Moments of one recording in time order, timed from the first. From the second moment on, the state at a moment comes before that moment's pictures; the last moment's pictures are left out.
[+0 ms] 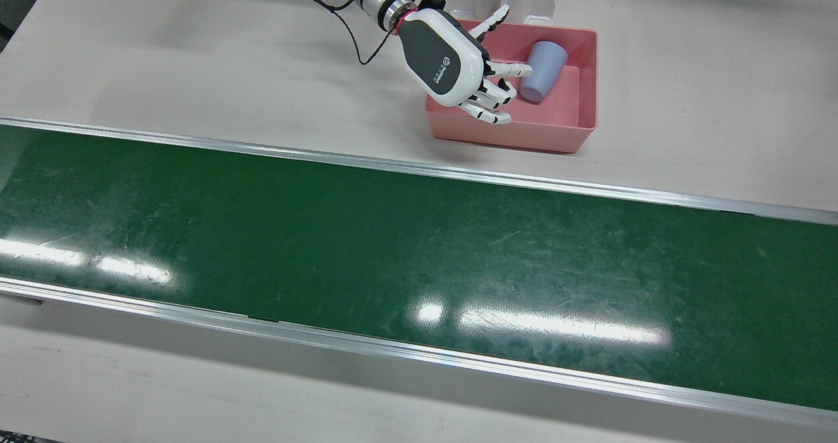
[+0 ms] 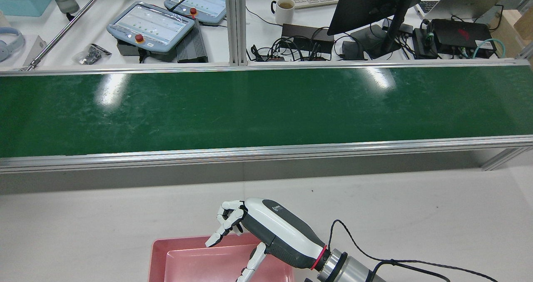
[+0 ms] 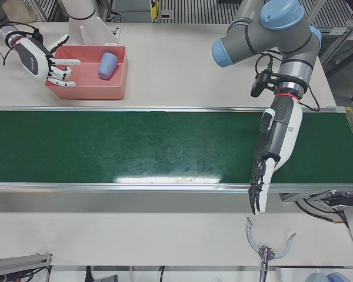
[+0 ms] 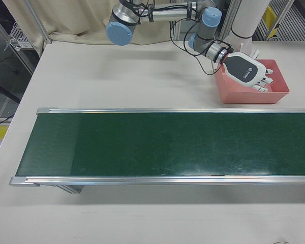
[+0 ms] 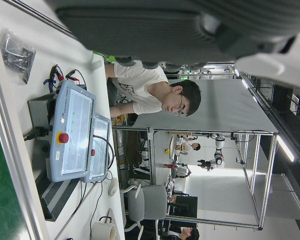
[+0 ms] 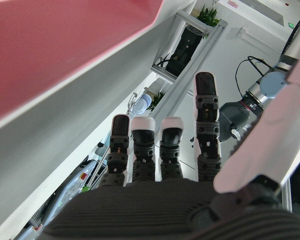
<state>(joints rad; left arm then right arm) -1.41 -1.81 -1.69 0.24 1.81 0.01 0.12 -1.22 2.11 -3.35 -0.93 -1.20</state>
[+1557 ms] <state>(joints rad) -1.41 -1.81 -1.69 0.24 1.81 0.01 1.16 -1.56 1.90 -3.22 -1.27 -0.26</state>
